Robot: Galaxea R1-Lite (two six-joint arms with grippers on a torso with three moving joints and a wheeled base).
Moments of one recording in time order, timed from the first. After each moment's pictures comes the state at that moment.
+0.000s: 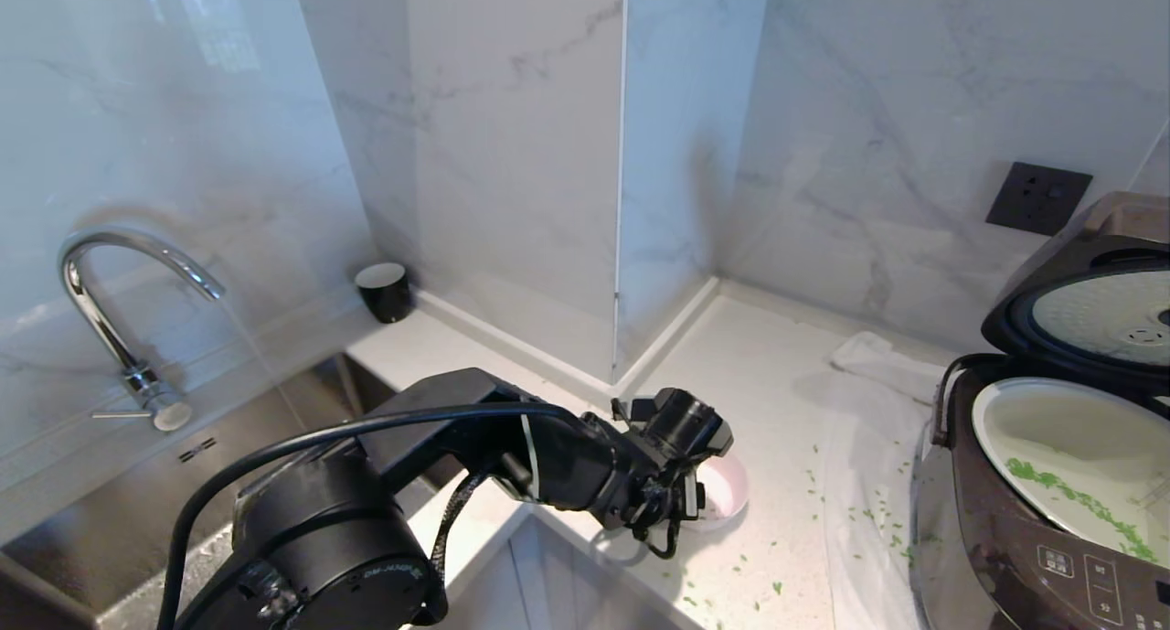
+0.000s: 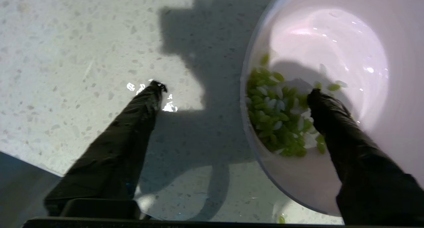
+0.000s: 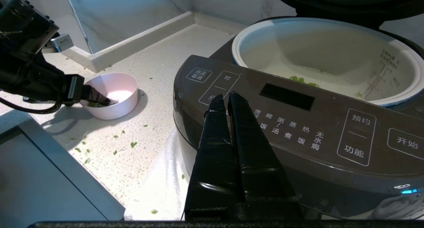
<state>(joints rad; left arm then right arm) -0.88 2.51 -1.66 0.10 0.26 -0.64 0.00 0.00 0.00 0.00 0.00 -0.01</state>
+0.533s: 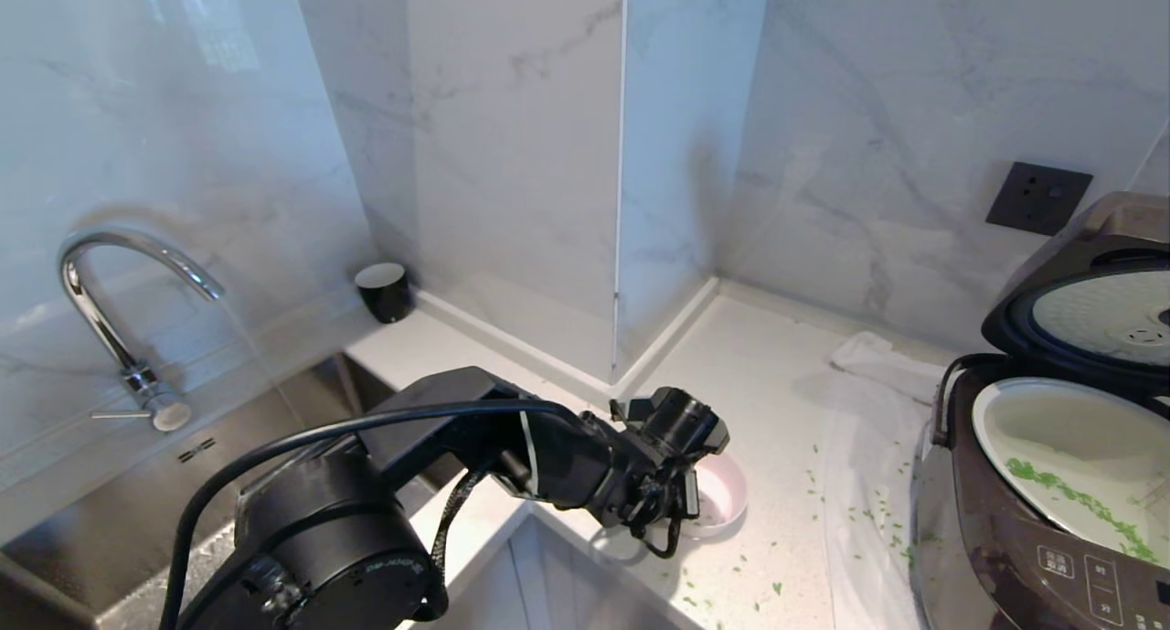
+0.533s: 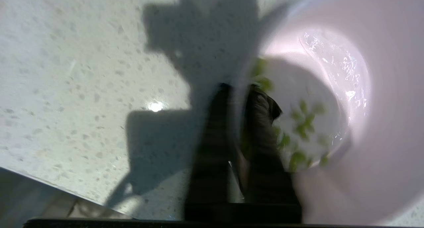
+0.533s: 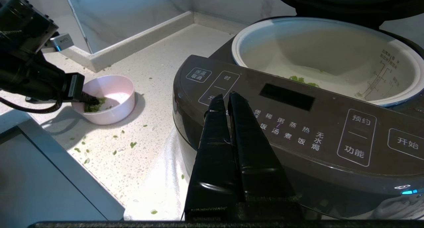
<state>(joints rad) -0.88 2.51 -1.65 0.10 0.26 -0.65 0.00 0.00 0.00 0.00 0.00 -0.01</state>
